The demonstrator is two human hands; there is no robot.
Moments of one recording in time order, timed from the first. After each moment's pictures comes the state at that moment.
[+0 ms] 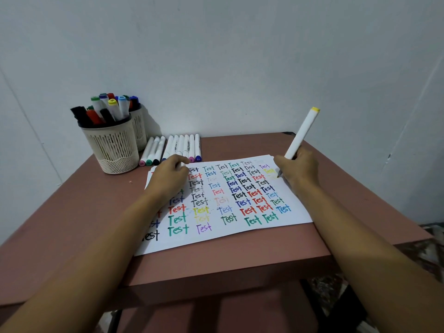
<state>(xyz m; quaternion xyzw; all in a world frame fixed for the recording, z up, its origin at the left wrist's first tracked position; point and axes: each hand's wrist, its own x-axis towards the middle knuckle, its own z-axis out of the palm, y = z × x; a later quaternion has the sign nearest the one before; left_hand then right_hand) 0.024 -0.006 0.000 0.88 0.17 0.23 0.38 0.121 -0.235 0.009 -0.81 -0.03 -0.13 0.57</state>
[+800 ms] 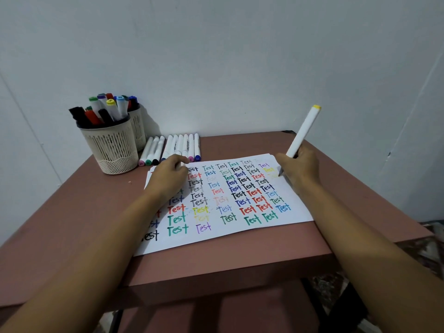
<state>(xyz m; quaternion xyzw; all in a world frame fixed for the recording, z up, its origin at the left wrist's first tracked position) 0.024 -0.006 0.001 0.88 0.17 0.23 0.37 0.127 -0.236 0.006 -0.80 -0.03 -0.13 0.58</state>
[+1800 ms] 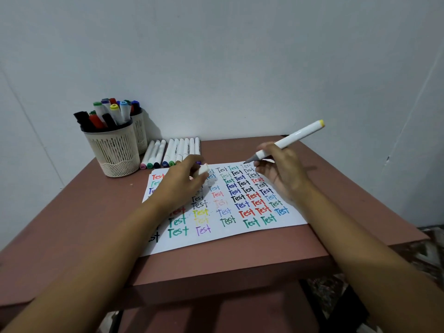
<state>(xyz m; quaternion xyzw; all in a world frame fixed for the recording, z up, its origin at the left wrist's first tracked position) 0.014 -0.024 0.002 0.92 0.01 0.26 0.31 0.099 -0.221 0.022 -0.54 -0.18 0.10 0.81</state>
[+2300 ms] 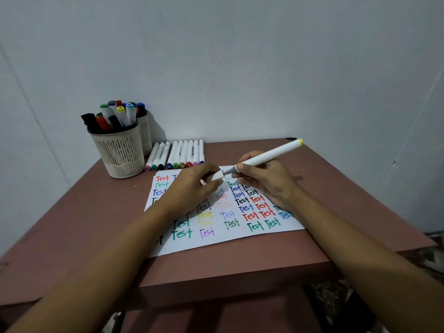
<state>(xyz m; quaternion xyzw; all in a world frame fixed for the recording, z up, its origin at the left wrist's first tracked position) 0.015 -0.031 0.002 0.91 -0.07 0.26 0.30 0.095 -0.204 0.011 -0.57 -0.28 0.18 0.75</state>
